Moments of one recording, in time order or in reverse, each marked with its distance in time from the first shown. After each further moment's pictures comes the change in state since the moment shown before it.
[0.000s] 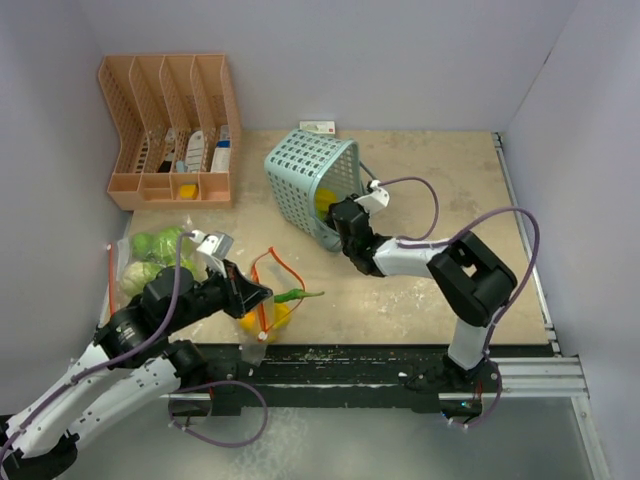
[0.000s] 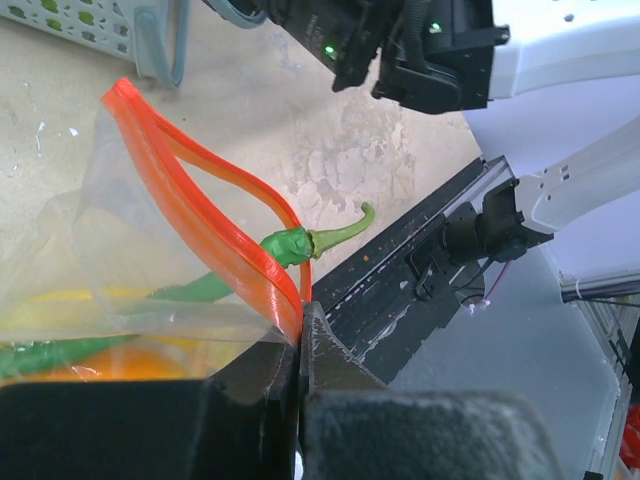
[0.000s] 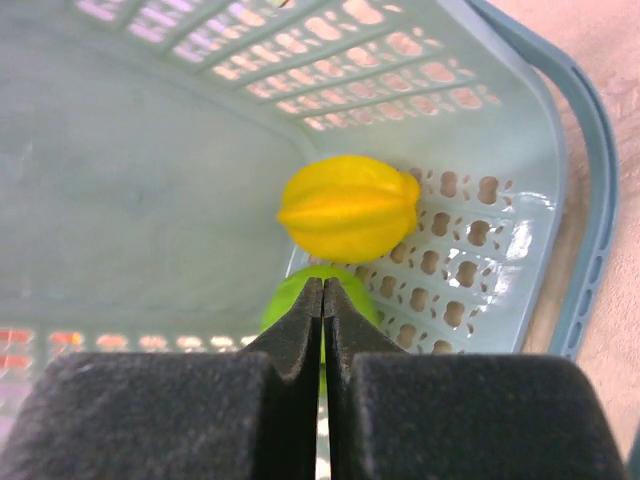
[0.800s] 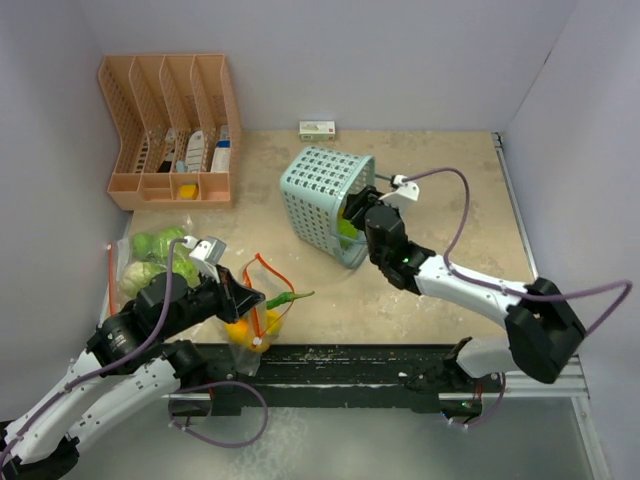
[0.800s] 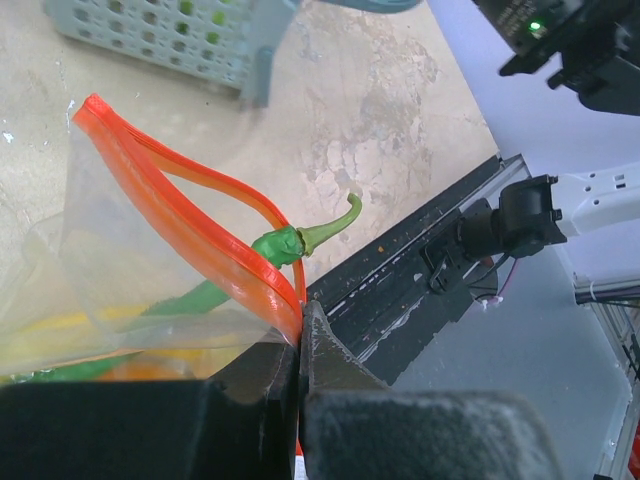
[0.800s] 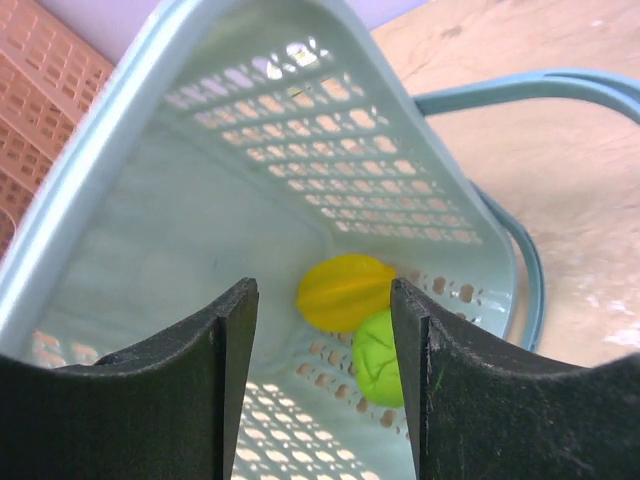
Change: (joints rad) left arm 0.000 -0.074 0.000 -0.089 -0.035 -0.008; right arm 0.020 -0.435 -0.144 -0.120 0.058 -0.333
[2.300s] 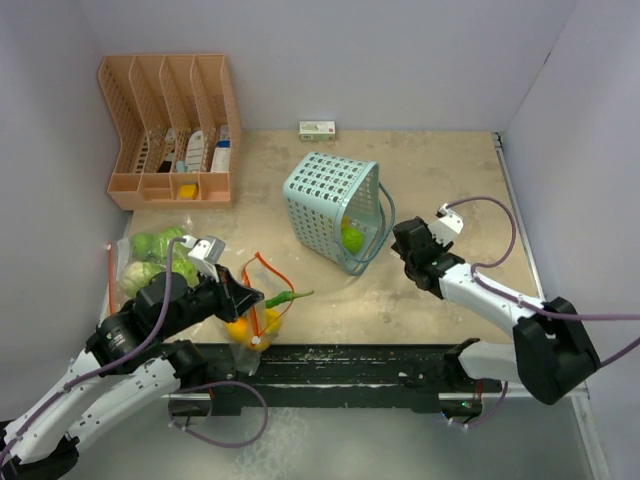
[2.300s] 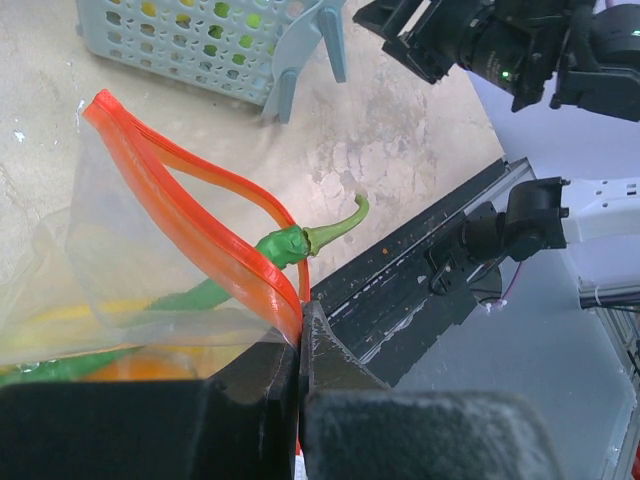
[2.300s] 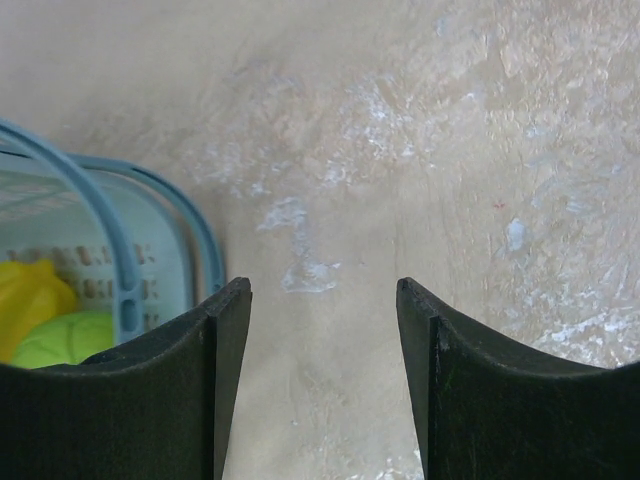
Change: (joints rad) left arm 0.000 0.006 0.012 -0.014 -0.014 0.001; right arm -0.235 -0.189 -0.190 -0.579 0.005 0.280
